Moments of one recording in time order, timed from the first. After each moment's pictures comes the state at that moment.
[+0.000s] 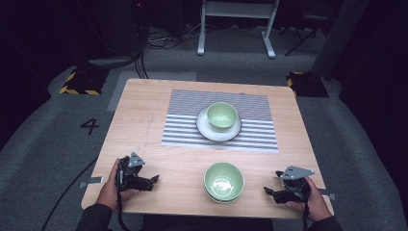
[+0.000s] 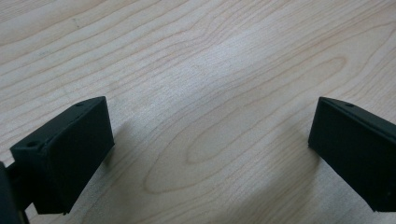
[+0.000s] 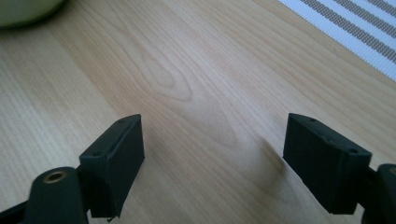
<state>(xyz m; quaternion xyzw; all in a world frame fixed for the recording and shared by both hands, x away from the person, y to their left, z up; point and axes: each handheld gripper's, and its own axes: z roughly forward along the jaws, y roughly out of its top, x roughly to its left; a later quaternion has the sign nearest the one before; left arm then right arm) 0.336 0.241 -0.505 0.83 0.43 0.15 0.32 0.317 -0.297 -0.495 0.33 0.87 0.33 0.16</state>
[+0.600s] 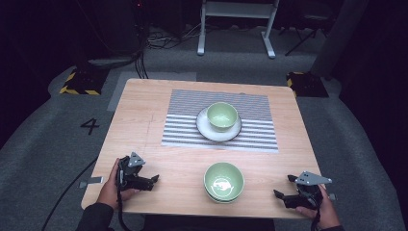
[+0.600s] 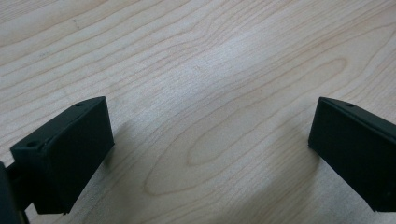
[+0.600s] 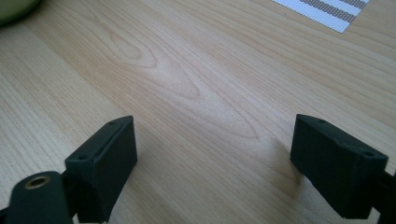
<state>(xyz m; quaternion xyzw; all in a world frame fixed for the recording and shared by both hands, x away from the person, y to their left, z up) 0.337 0.241 -0.505 0.83 0.43 0.15 0.32 0.301 -0.331 -0.504 0.38 0.83 0.36 0.17</state>
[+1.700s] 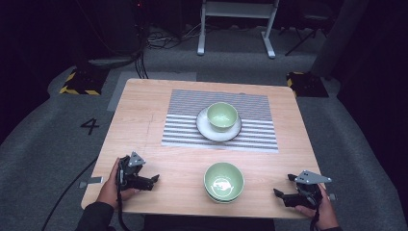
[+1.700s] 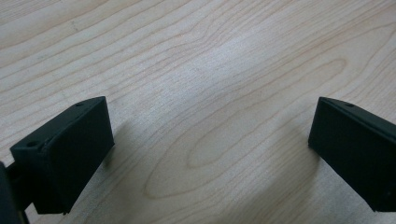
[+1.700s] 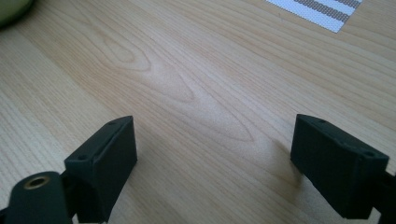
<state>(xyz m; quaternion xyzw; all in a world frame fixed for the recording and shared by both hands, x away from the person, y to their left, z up) 0.338 0.241 -0.505 0.83 0.43 0.15 0.32 0.303 -0.330 -0.504 0.39 0.83 0.36 0.17</state>
